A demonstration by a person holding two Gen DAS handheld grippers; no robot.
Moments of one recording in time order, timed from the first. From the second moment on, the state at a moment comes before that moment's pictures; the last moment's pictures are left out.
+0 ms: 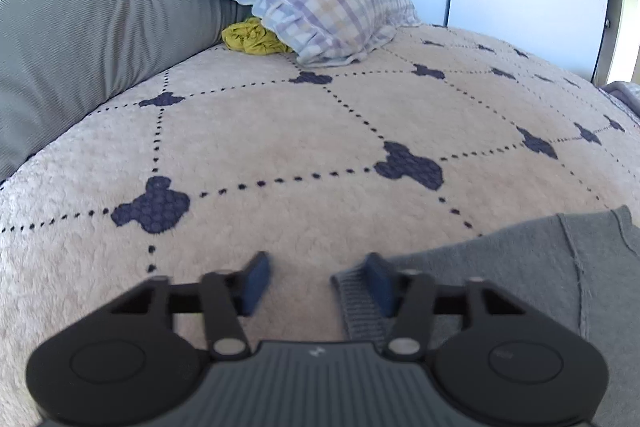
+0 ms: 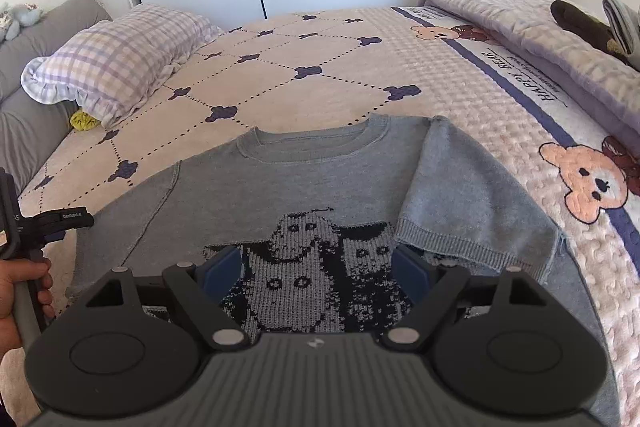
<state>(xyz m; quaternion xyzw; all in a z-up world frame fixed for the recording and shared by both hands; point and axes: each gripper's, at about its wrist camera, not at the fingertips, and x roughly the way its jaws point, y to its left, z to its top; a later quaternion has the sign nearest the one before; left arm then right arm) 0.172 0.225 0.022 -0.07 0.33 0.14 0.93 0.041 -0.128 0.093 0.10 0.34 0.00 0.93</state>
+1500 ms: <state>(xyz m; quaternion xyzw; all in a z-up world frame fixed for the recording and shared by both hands) 0.084 0.087 0.069 -0.03 0.29 -0.05 0.95 0.037 -0.176 0.091 0.22 0.33 0.00 0.92</state>
